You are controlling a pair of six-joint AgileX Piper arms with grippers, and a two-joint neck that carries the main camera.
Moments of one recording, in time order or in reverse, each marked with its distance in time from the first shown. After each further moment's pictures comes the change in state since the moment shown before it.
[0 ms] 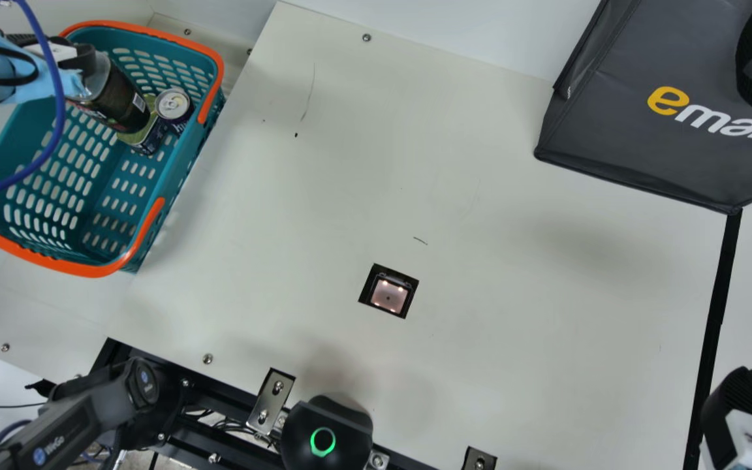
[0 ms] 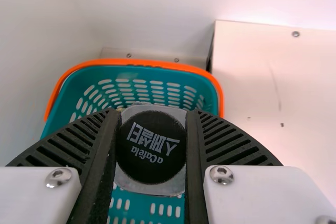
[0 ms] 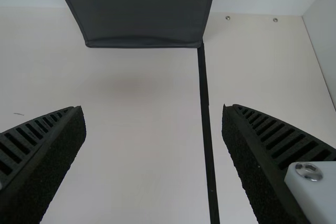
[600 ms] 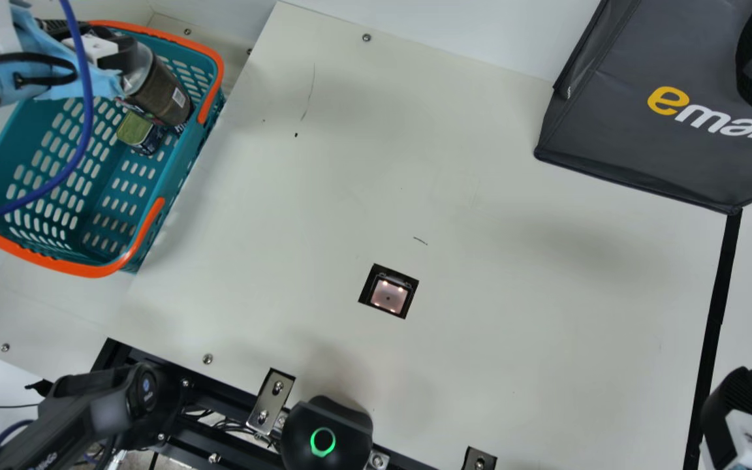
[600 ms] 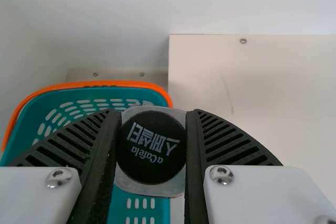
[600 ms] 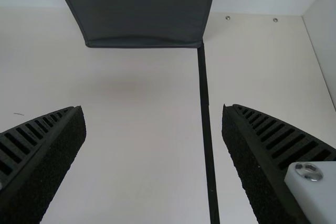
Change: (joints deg) left arm -11.4 -3.5 -1.1 3.5 0.7 -7.1; right arm 0.0 0.0 0.0 0.0 0.0 0.0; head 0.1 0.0
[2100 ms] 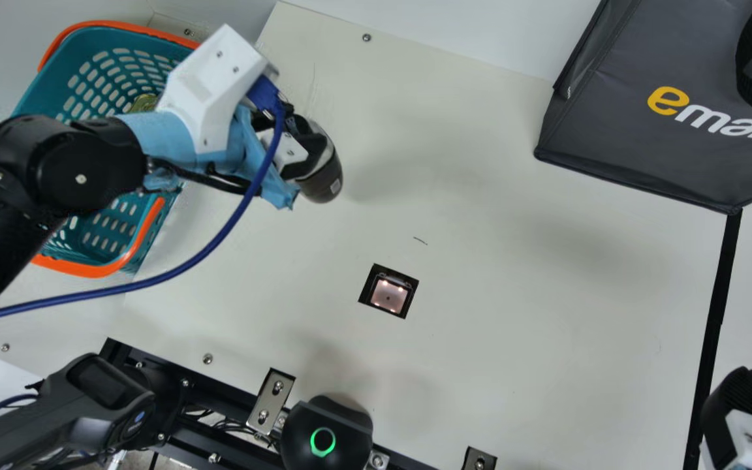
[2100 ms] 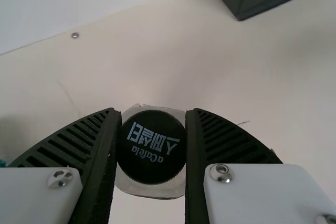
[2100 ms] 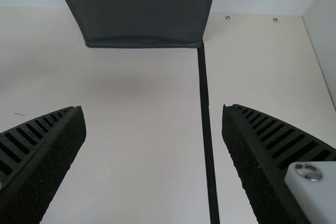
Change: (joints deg) left arm -40.4 -0.6 8.4 8.5 -8.5 -14.1; right arm 0.0 0.0 0.0 0.0 0.0 0.0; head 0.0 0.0
